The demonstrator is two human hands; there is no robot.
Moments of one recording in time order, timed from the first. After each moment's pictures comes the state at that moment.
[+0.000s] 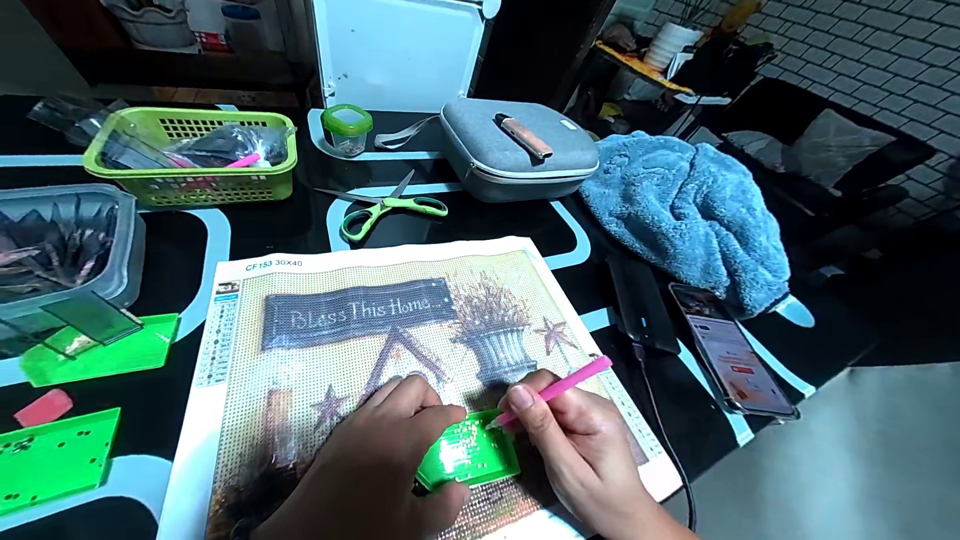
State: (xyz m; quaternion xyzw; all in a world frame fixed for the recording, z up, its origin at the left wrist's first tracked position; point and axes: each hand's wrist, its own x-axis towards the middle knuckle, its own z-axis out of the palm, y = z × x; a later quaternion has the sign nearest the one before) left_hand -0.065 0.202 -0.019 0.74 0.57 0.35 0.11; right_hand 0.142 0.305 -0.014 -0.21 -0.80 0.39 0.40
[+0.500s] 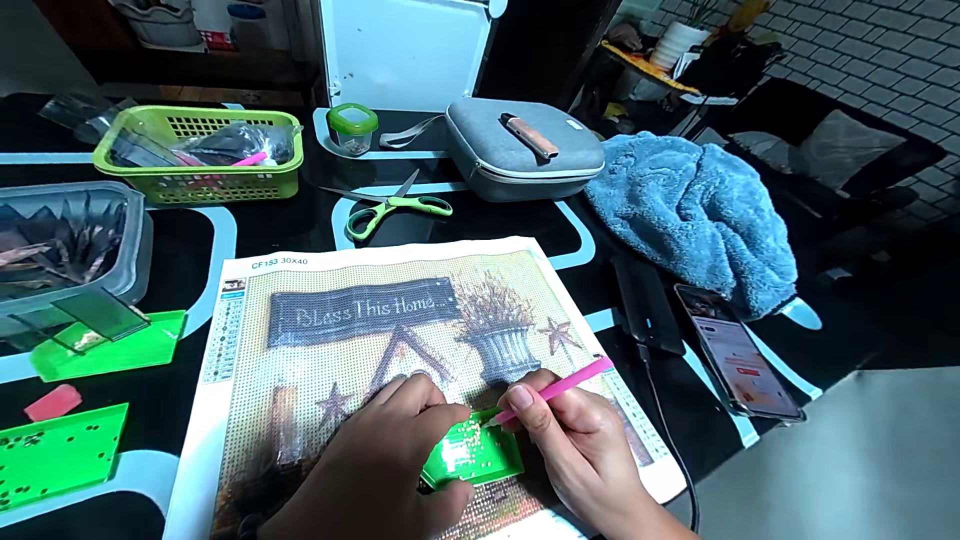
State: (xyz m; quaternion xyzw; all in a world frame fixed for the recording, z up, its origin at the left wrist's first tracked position) left_hand -0.064 0.203 -0.017 0.74 0.58 0.34 0.11; right_hand 0.139 0.305 -0.015 -0.21 -0.80 0.39 0.40
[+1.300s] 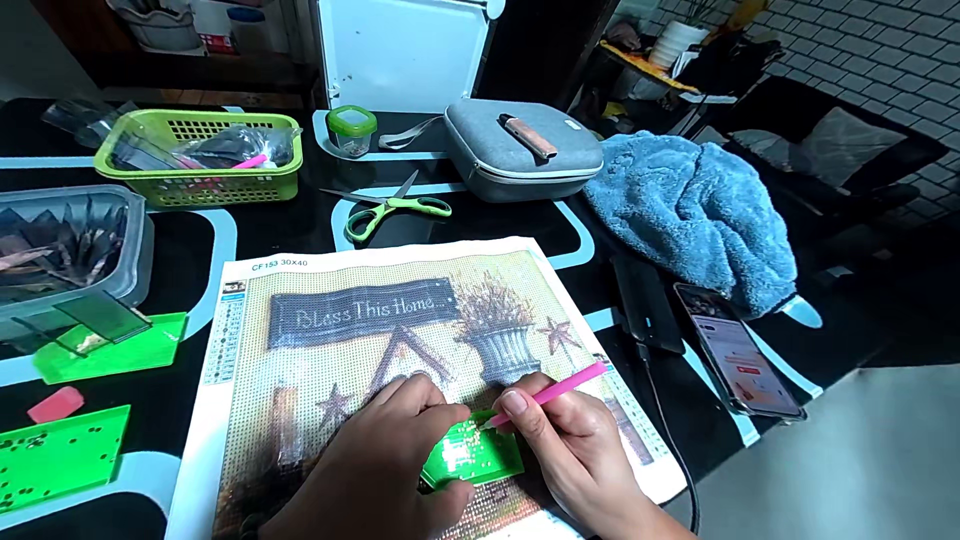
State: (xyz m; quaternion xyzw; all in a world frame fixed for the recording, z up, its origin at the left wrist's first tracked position) left_hand -0.063 0.204 -0.019 0.74 0.57 0.35 0.10; right_hand 0.138 0.305 -0.017 -0.20 -0.81 0.39 0.39
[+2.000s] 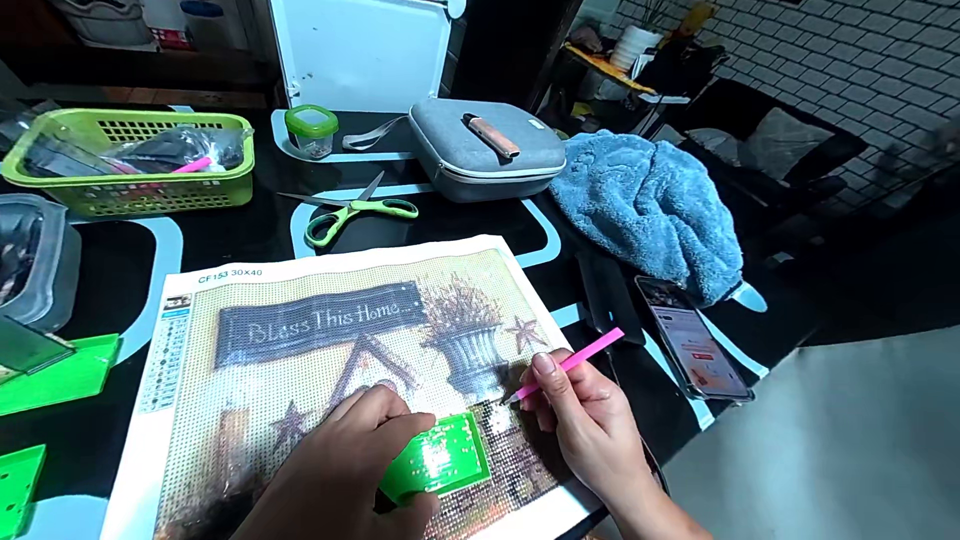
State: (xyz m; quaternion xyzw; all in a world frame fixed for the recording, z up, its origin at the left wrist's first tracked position) left_hand -0.067 0.200 0.002 0.73 0.58 0.30 0.20; right_hand 0.172 0.319 -0.015 -0.34 -0.72 0.42 0.44
